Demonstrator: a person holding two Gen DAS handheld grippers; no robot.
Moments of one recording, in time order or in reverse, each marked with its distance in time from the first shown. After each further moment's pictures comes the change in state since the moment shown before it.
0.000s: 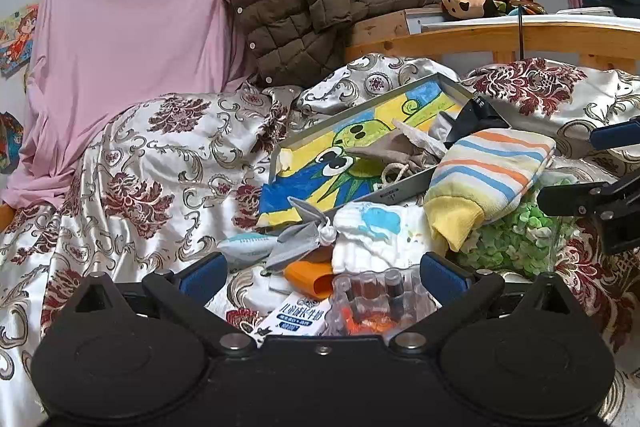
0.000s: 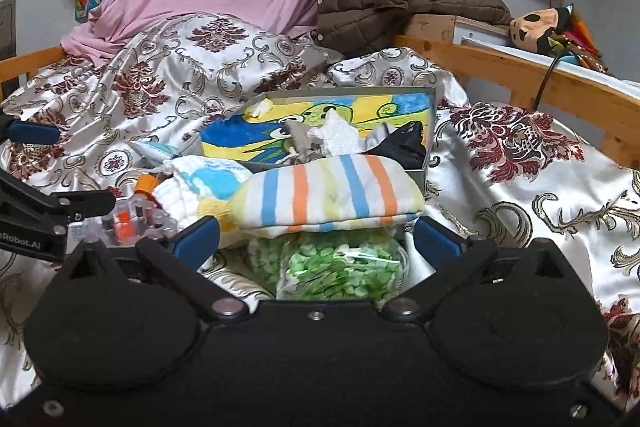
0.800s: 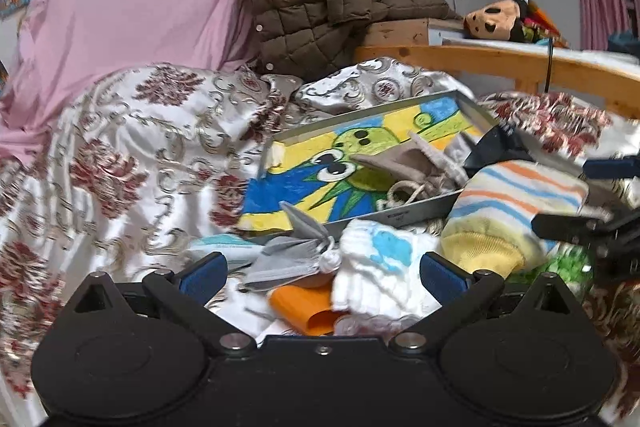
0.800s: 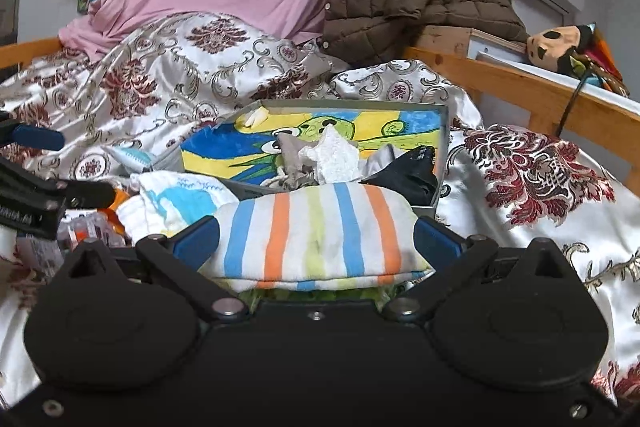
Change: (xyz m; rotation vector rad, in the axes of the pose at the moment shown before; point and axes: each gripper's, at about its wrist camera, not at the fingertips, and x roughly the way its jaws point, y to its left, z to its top) left arm 0.060 0.030 0.007 -0.178 -0.003 -0.098; right arm 0.059 0.002 0.016 -0.086 -0.031 -0.013
